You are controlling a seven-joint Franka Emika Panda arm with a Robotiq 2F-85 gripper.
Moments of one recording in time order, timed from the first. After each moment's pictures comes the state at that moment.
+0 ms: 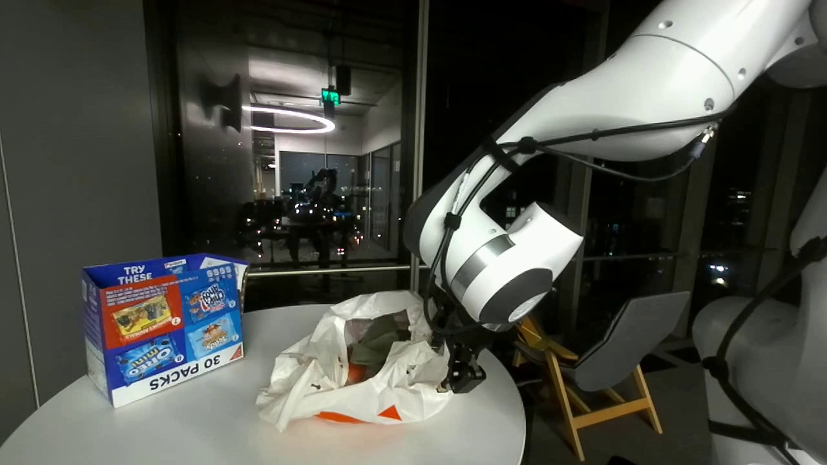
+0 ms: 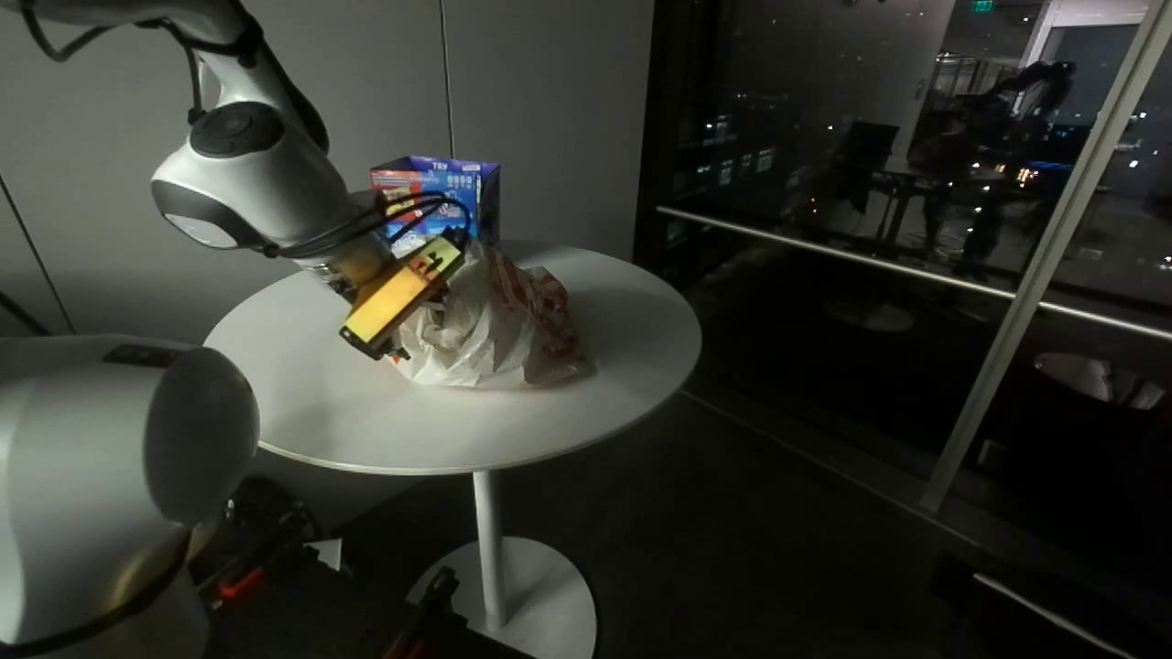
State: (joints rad) arm 0.57 -0.25 -0.02 -2.74 1.91 3.46 -2.72
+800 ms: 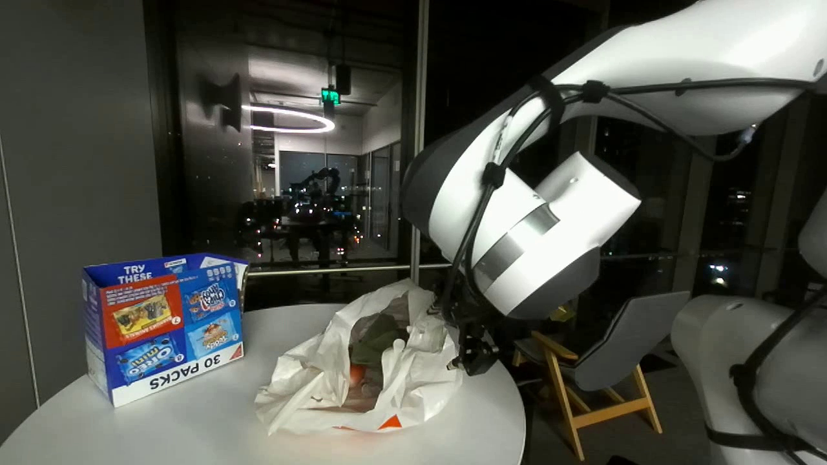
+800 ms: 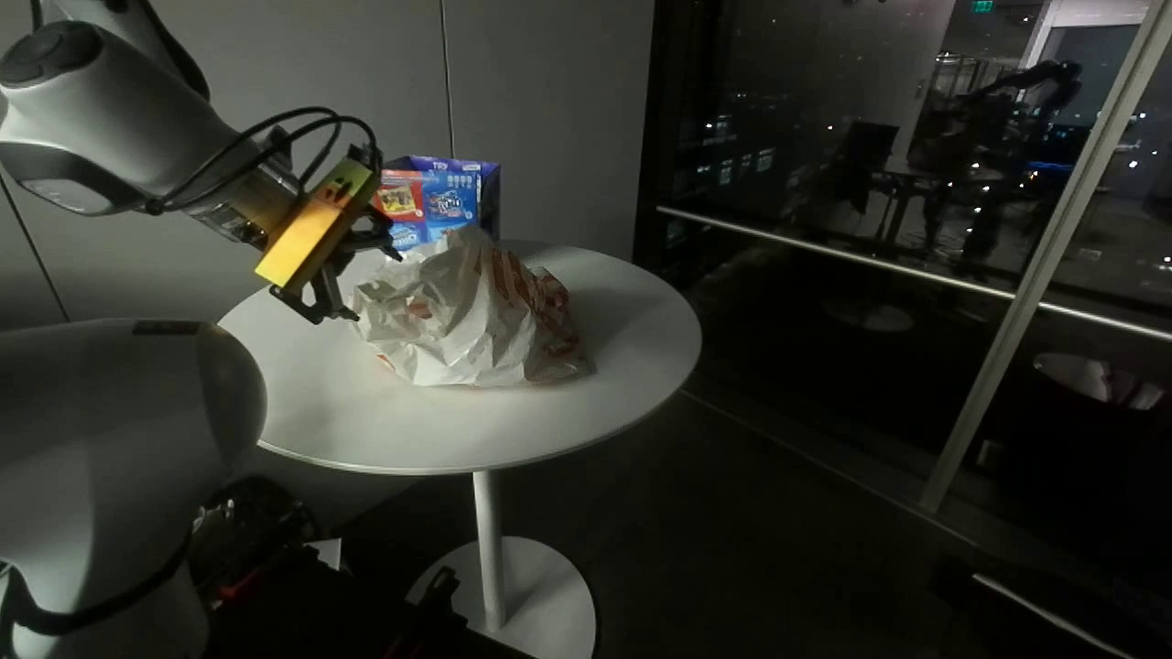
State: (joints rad) arm 0.92 -0.40 -0.06 -2.75 1.95 3.83 -2.71
